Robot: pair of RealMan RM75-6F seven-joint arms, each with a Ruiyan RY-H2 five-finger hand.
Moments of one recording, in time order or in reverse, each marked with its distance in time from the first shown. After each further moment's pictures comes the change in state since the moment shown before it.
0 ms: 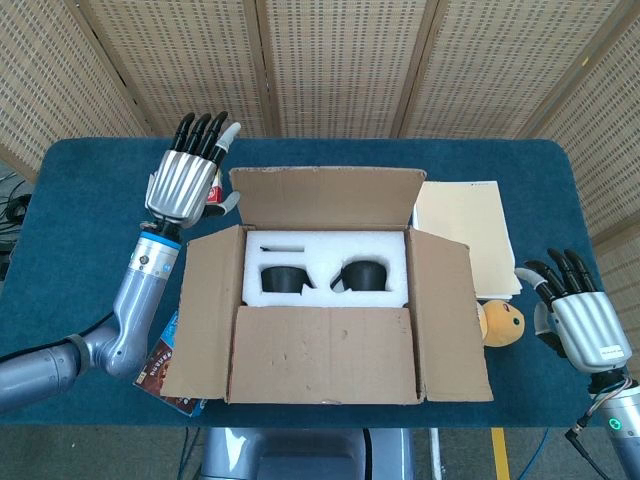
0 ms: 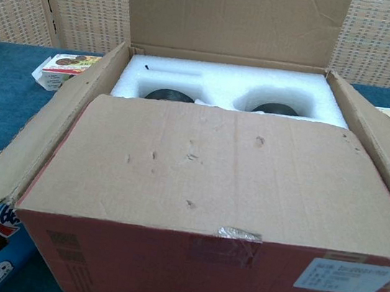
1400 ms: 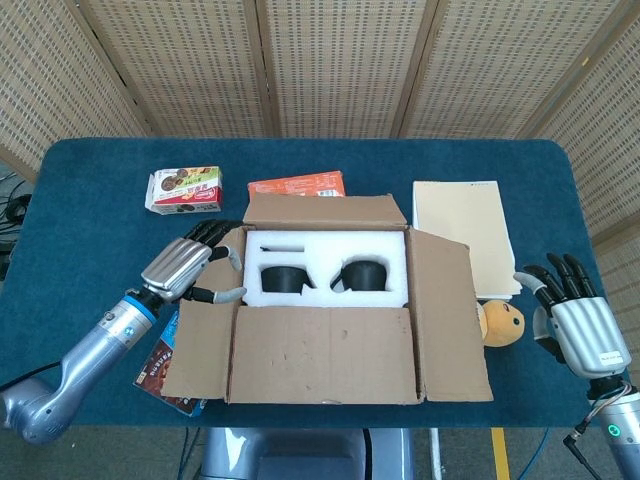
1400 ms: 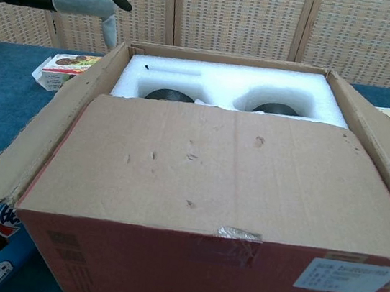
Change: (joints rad) left arm 0.205 0.290 0.151 -0.376 0.199 -0.312 -0.575; right arm -0.020 -0.001 -0.007 -0.026 -0.008 0.012 -0.009
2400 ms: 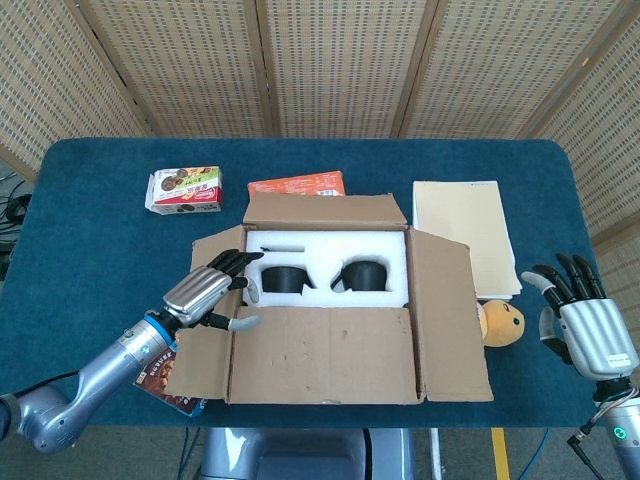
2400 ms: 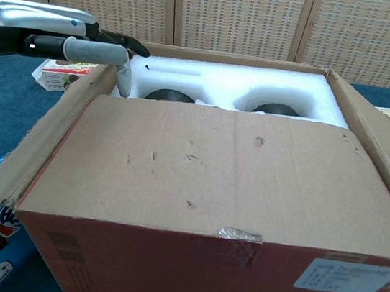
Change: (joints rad) left arm -0.016 -0.060 0.071 -0.004 0.092 -0.045 -0.082; right arm -0.016 0.002 0.004 0.005 0.008 0.019 0.009
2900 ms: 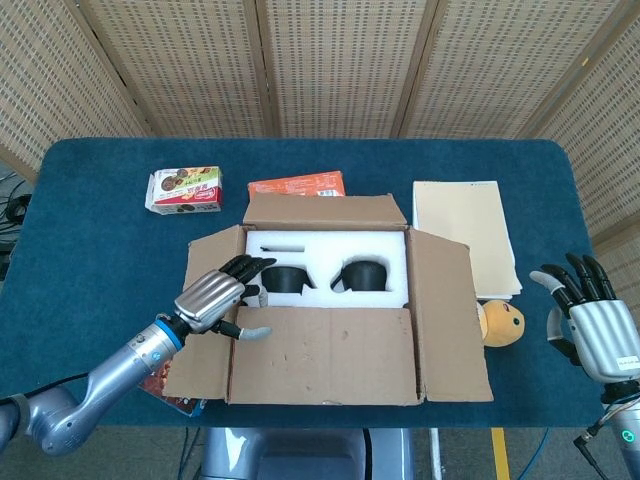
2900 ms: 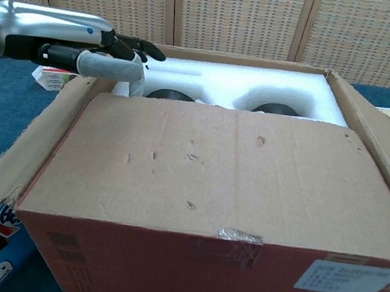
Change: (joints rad) left arm -0.030 -0.022 0.007 -0.025 -0.030 0.018 0.140; right arm -0.016 0.008 0.002 0.011 -0.004 0.025 0.024
